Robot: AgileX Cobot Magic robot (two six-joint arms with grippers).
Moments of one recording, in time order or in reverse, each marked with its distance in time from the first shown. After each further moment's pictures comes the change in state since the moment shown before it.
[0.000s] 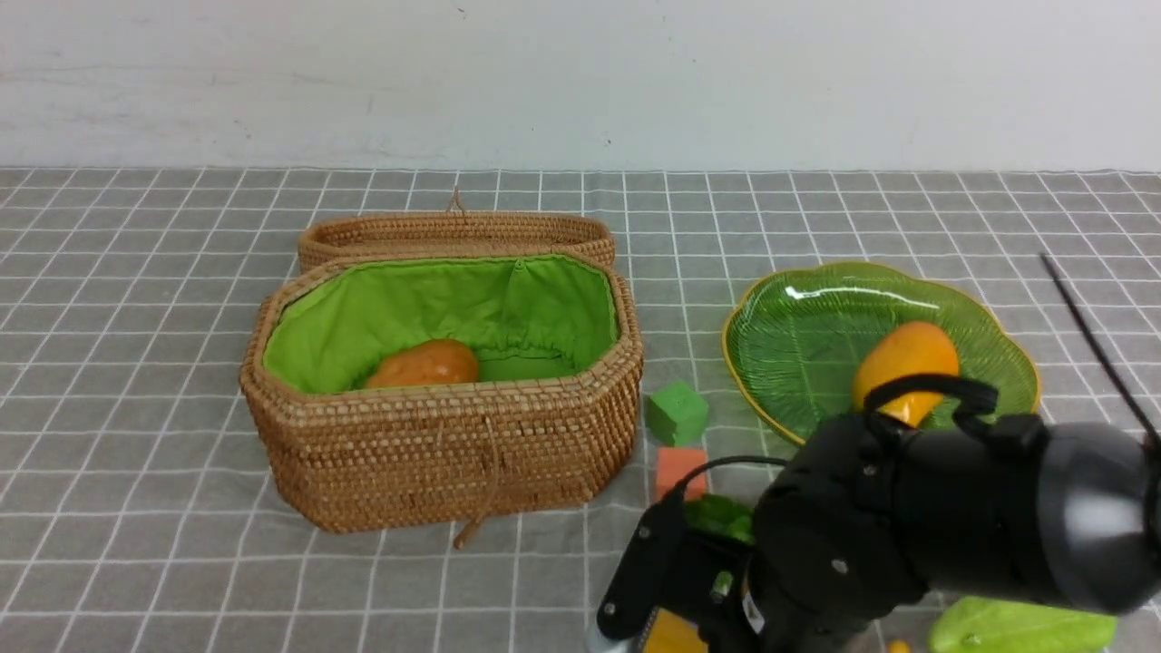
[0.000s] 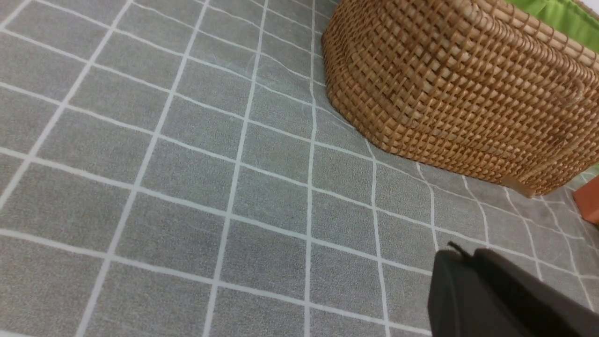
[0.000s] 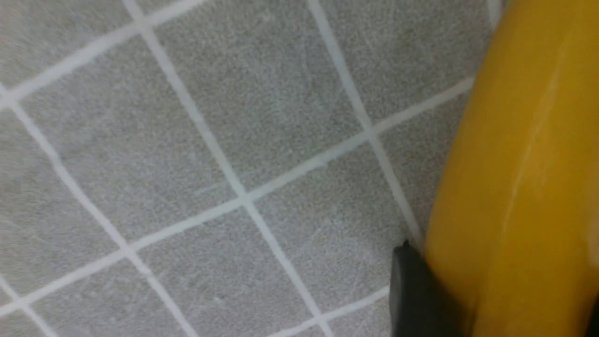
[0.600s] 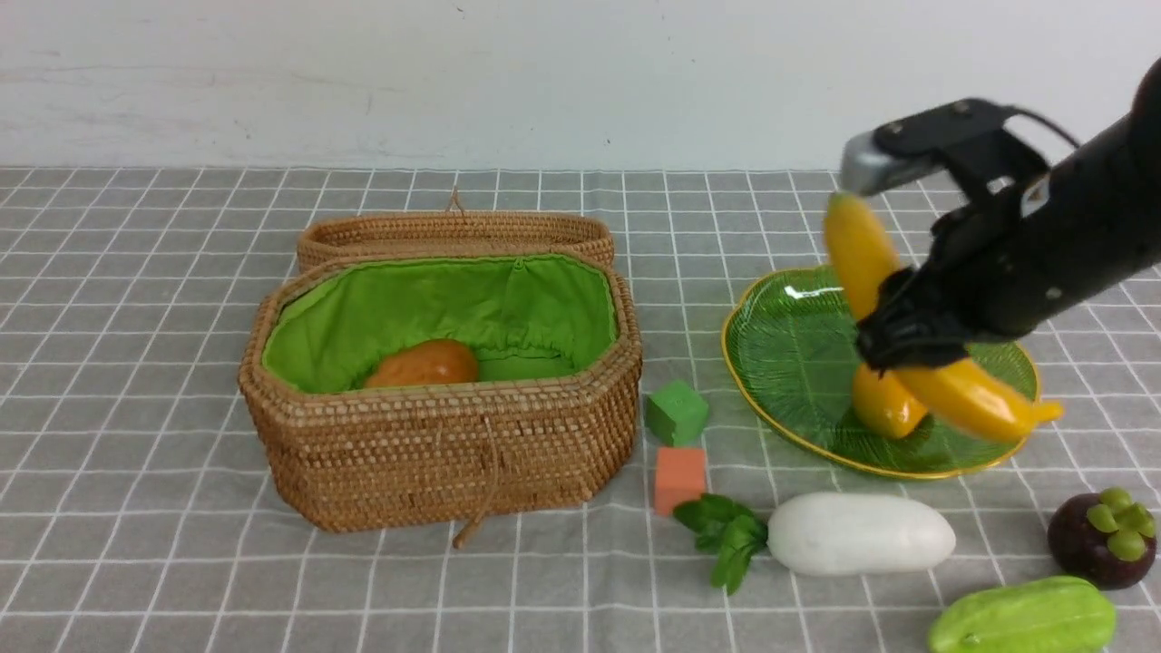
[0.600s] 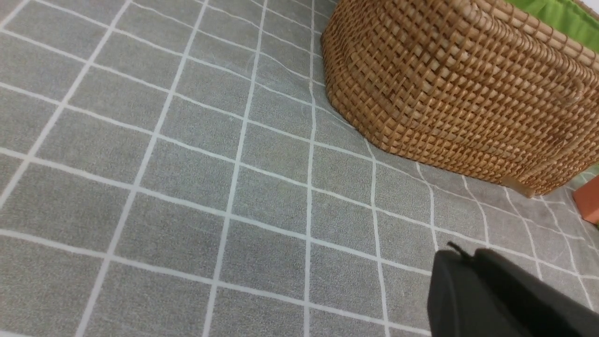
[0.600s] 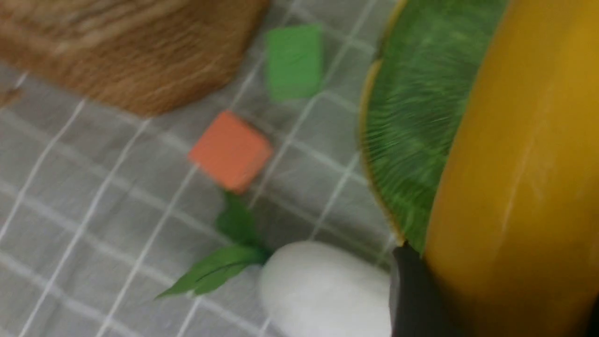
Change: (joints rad) right arm -0.584 -0.137 -0.324 0.210 0.073 -0.002; left arm 0.000 0.000 0.000 0.000 0.000 0.000
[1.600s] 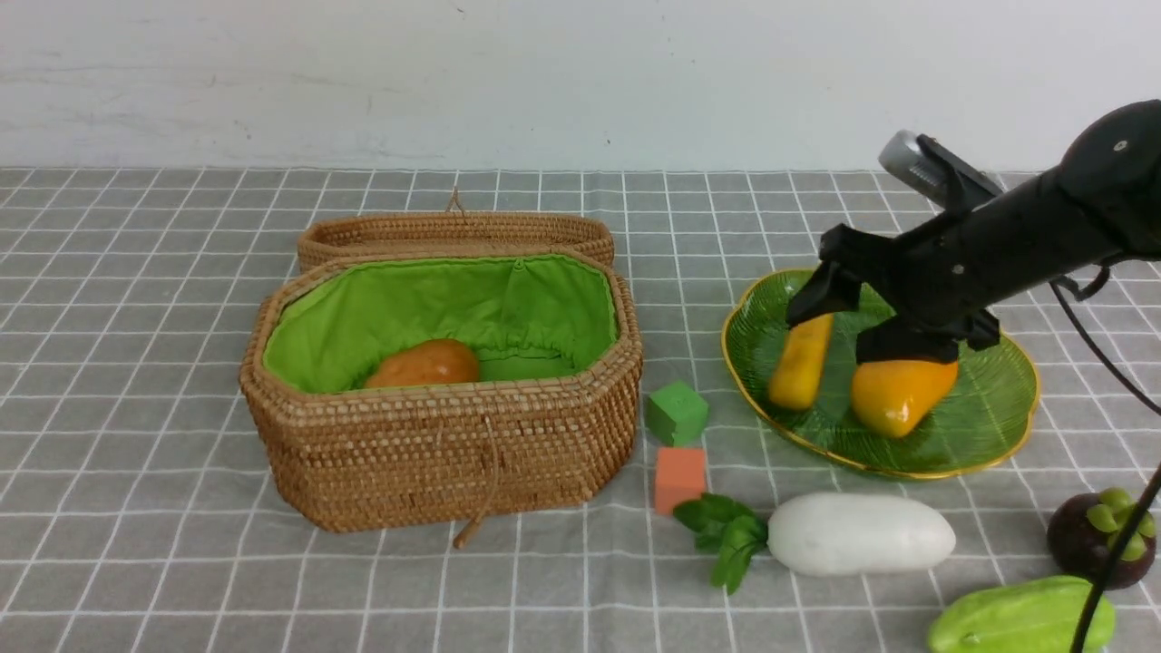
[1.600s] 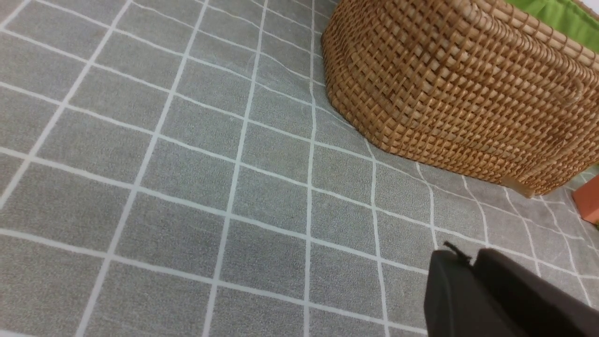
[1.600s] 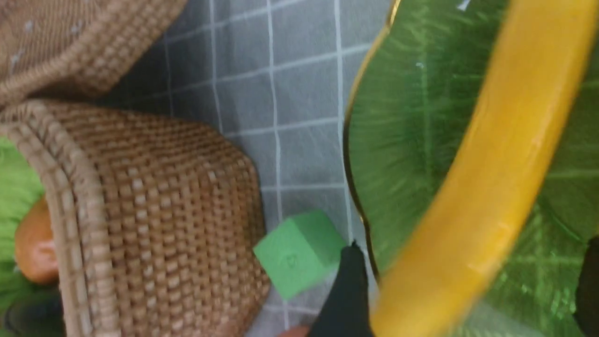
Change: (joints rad) right arm -0.166 0.328 -0.115 0.499 -0.081 0.114; left arm 0.000 0.000 0.000 0.000 0.000 0.000
